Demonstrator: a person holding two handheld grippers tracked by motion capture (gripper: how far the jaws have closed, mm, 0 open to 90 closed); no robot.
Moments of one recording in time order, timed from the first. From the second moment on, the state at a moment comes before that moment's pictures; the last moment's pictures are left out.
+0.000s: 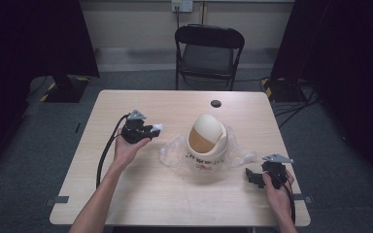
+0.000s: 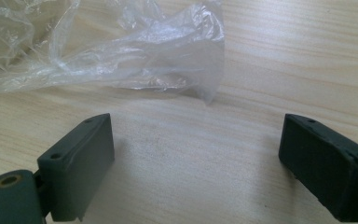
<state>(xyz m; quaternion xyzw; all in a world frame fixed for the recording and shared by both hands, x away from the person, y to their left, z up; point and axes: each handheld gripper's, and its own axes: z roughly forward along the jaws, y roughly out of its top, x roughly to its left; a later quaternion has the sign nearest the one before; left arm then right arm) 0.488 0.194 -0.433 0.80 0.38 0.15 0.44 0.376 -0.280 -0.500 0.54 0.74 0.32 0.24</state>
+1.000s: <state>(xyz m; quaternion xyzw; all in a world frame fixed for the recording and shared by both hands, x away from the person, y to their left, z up) 0.427 0.159 -0.377 0.80 0.30 0.12 0.51 0.376 -0.280 -0.500 0.54 0.74 0.32 0.24</state>
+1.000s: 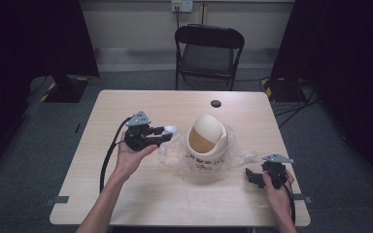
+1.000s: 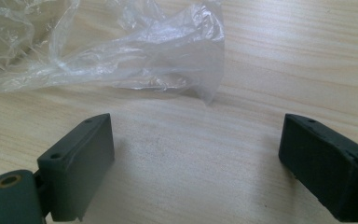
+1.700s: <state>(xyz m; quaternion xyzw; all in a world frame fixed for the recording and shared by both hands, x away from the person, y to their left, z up) 0.417 0.101 -0.375 0.81 0.24 0.08 0.52 0.376 -0.280 -0.500 0.54 0.74 0.32 0.24</state>
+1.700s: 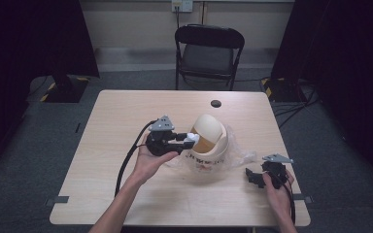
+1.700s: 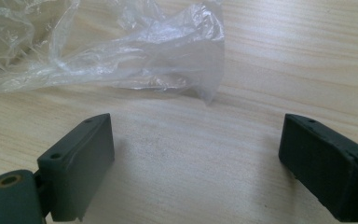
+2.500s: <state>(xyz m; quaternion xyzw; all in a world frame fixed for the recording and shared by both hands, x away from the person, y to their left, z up) 0.429 0.070 -0.387 0.83 0.24 0.06 0.51 0.376 -0.280 -0.500 0.54 0.74 0.32 0.24</state>
